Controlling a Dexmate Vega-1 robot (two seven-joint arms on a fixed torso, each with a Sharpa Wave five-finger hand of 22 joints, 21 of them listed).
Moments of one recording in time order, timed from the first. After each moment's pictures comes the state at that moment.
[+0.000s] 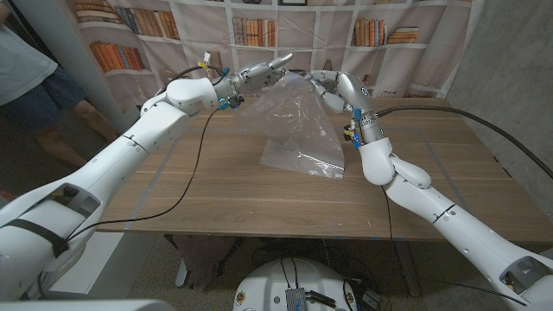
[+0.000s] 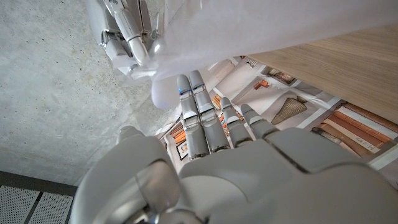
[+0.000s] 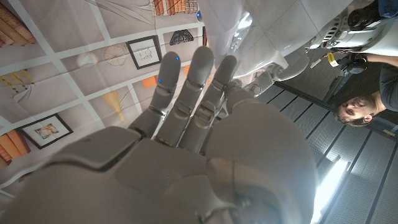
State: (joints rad) left arm 0.46 0.70 0.54 -1.63 -0.49 -0.02 -0.46; left_hand 0.47 0.13 -0.13 0.08 0.19 0.85 -0.01 0.26 0.20 0.90 -0.06 0.23 0.24 0.30 -0.04 0.21 0.19 0.09 0.02 0.19 0.17; right arm -0.85 -0.61 -0.51 -1.76 -0.57 0.28 -0.64; right_hand 1.09 0.19 0.39 -0.06 0.18 0.85 -0.21 0.21 0.66 1.12 -0.20 0.22 0.65 1.03 -0.17 1.11 0.67 0.50 -0.05 1.56 0.39
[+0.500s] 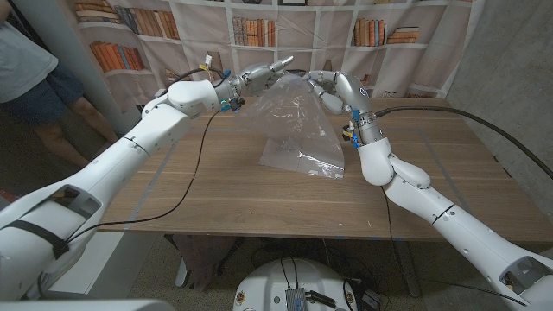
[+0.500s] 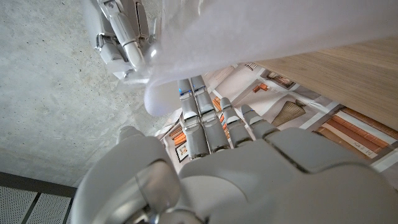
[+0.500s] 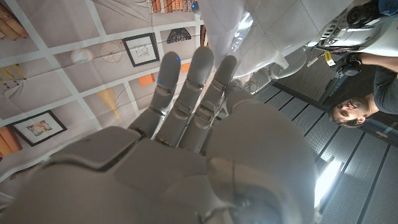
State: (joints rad) left arm 0.47 0.70 0.54 -1.63 -0.49 -0.02 -0.46; left_hand 0.47 0.13 -0.13 0.08 0.19 0.84 0.00 0.25 0.20 0.85 -0.04 0.21 0.23 0.30 -0.04 0.21 0.19 0.09 0.03 0.19 0.17; right arm -0.85 -0.61 -0.51 -1.77 -0.59 0.27 -0.65; right_hand 1.08 0.19 0.39 -0.06 0.18 0.85 -0.21 0.21 0.66 1.12 -0.20 0.22 0.65 1.03 -0.17 1.11 0.67 0.50 -0.05 1.56 0.39
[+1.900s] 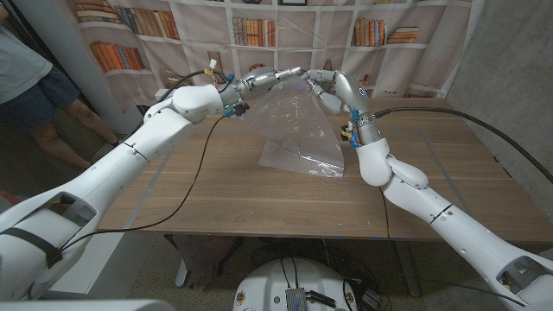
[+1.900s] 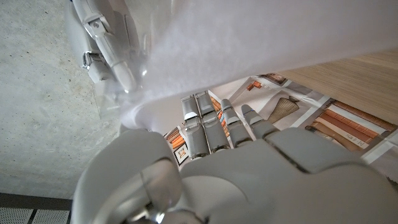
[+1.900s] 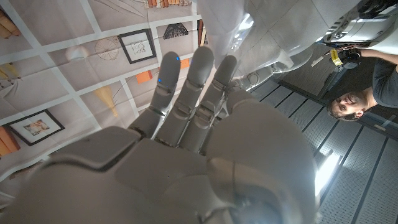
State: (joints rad) left arm 0.51 0.73 0.55 -1.73 -0.42 0.02 -0.37; left_hand 0.60 0.12 -0.09 0.01 0.19 0.81 -0.02 0.24 0.20 0.82 -0.07 0.20 0.21 0.28 -0.04 0.20 0.19 0.09 0.04 0.19 0.17; right arm -0.85 -0.60 -0.52 -1.76 -0.59 0.29 -0.67; right_hand 1.08 0.19 0.40 -0.06 0.18 0.85 -0.21 0.21 0.65 1.12 -0.20 0.22 0.64 1.03 -0.17 1.11 0.67 0.50 -0.05 1.56 0.39
